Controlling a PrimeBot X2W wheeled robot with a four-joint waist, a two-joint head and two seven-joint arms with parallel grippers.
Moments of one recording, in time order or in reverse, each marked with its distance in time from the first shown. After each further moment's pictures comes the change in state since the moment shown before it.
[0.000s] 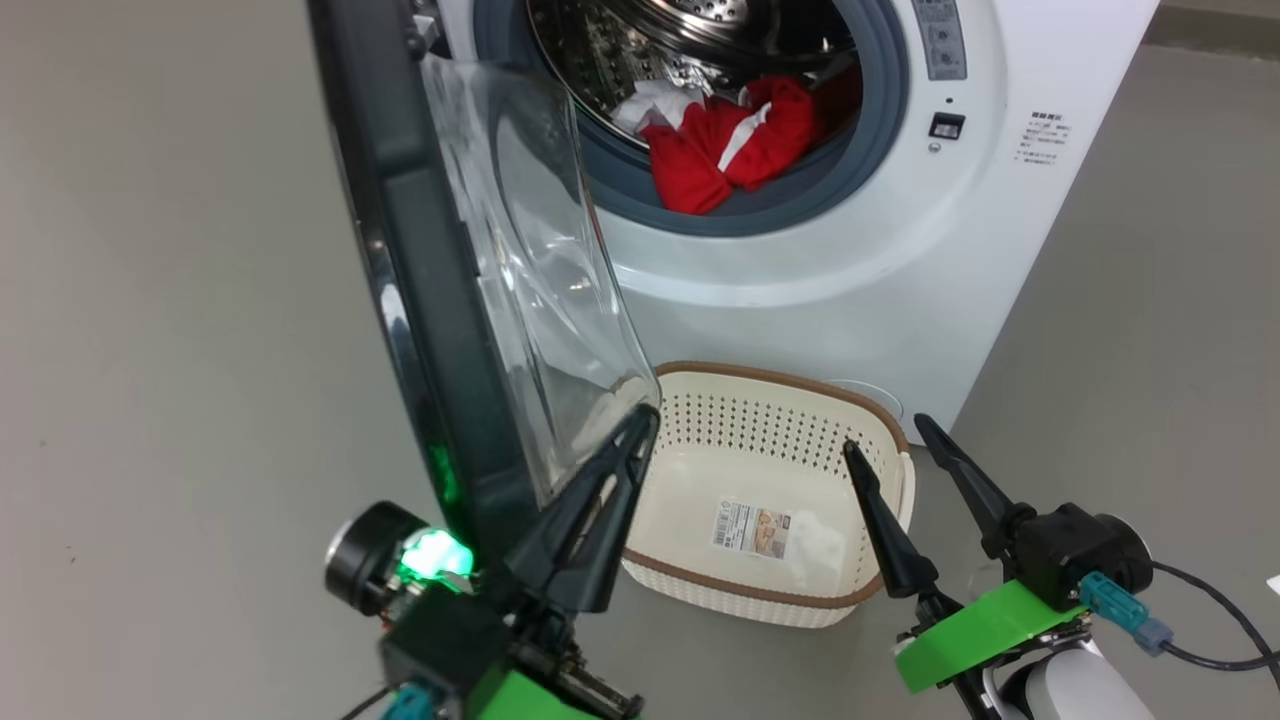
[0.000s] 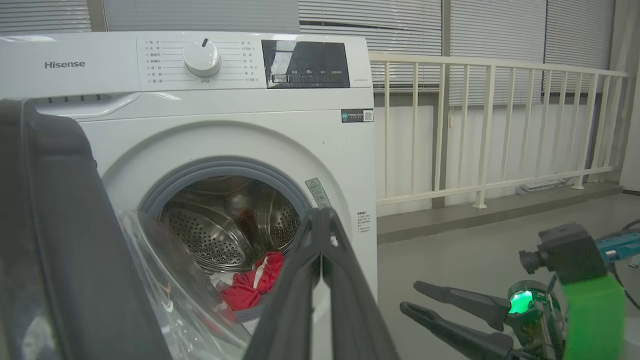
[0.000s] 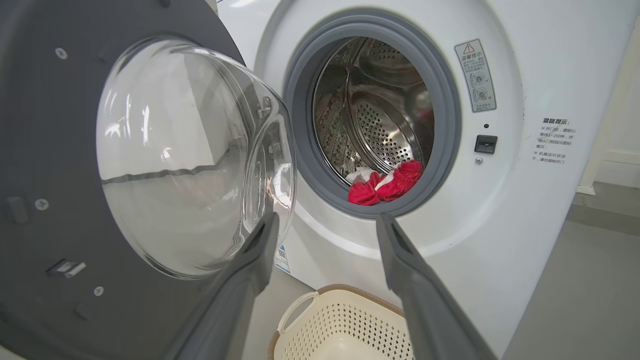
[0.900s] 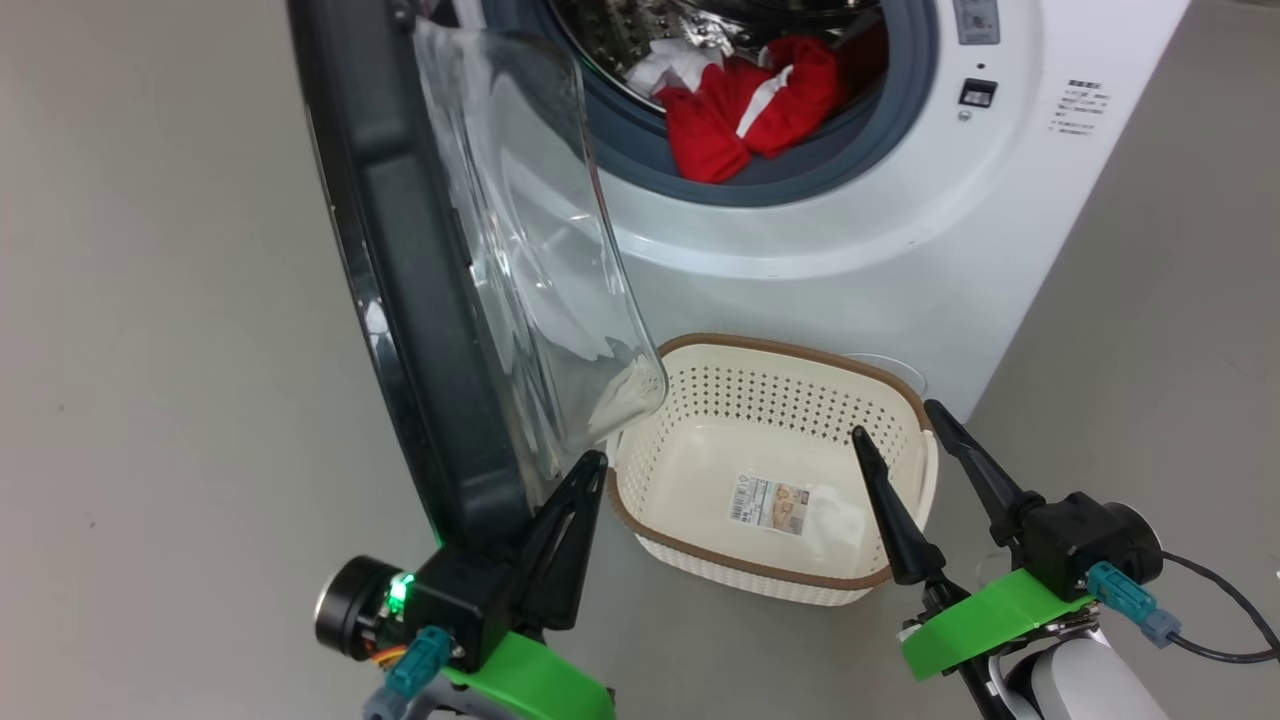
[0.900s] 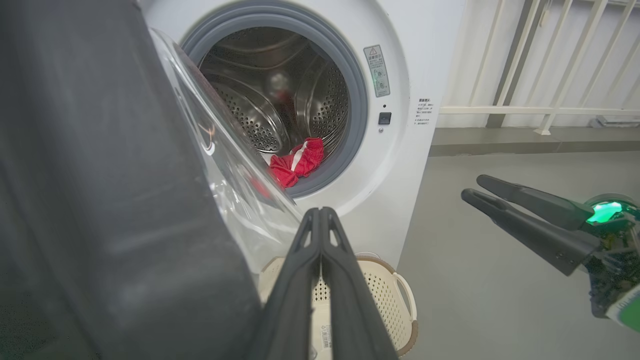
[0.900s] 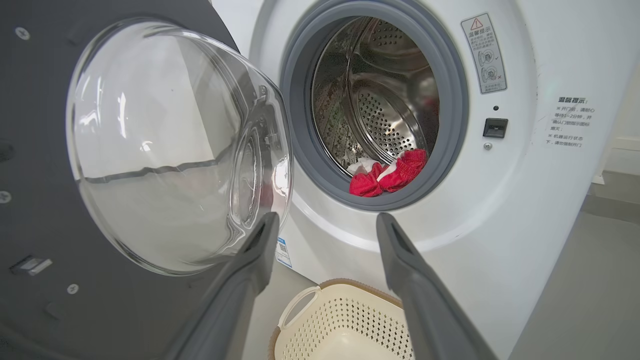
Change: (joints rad) left arm 0.028 0.003 0.016 0.143 -0.036 0.108 0.175; right arm -0.018 -0.001 -0.016 -0.002 -0.011 0.000 0.000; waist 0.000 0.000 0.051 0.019
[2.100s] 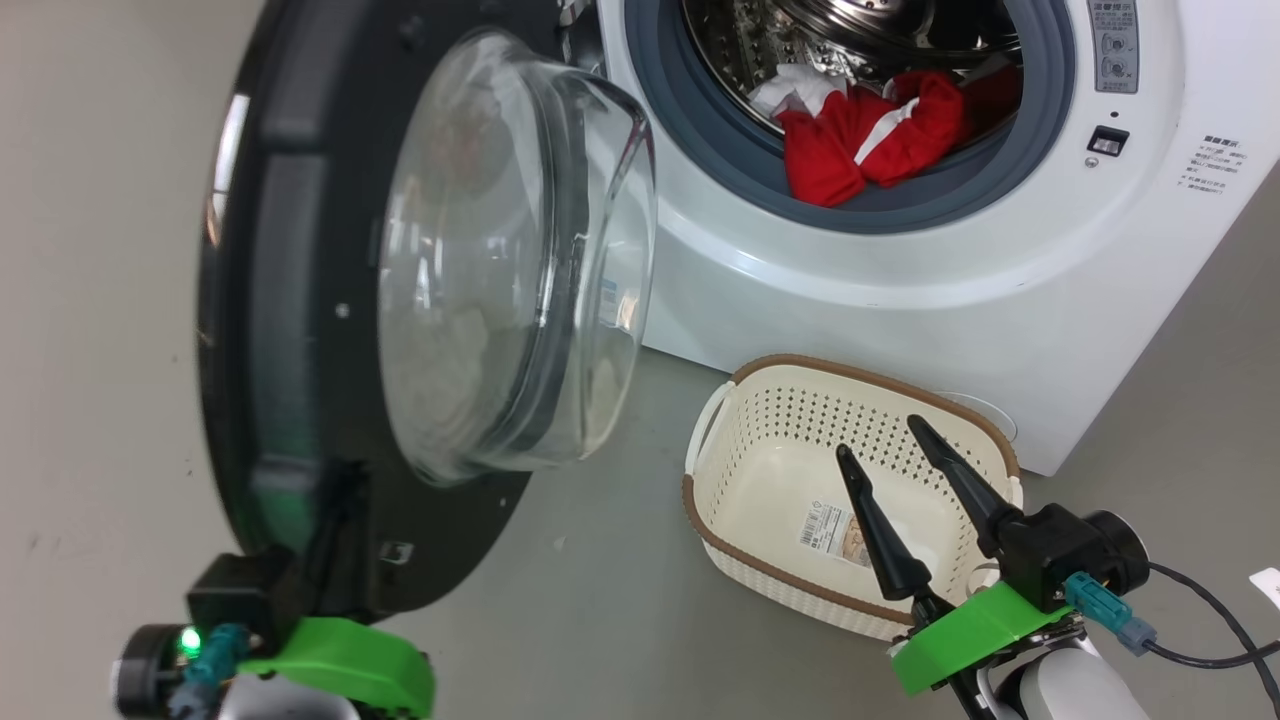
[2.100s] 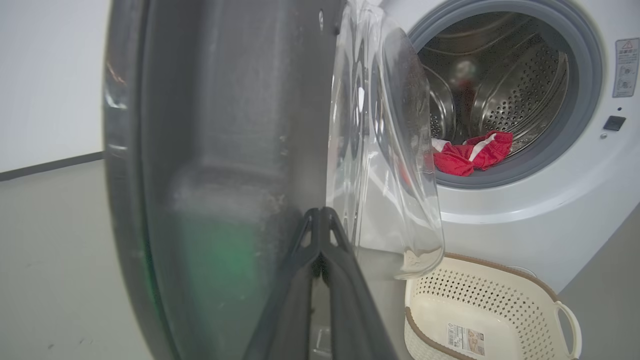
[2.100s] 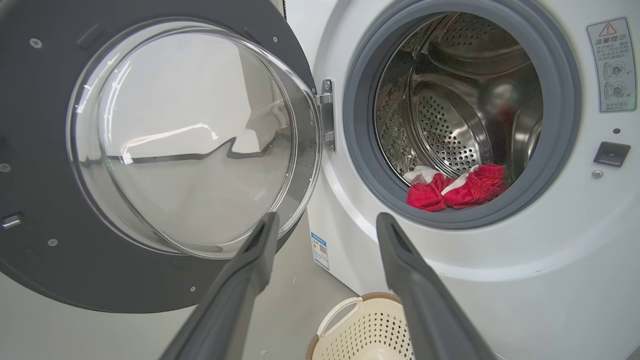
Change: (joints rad) left arm 0.072 0.092 0.224 0.037 -0.073 0.147 -0.002; right arm 0.005 0.000 0.021 0.020 -0.037 0.000 0.000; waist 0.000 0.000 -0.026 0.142
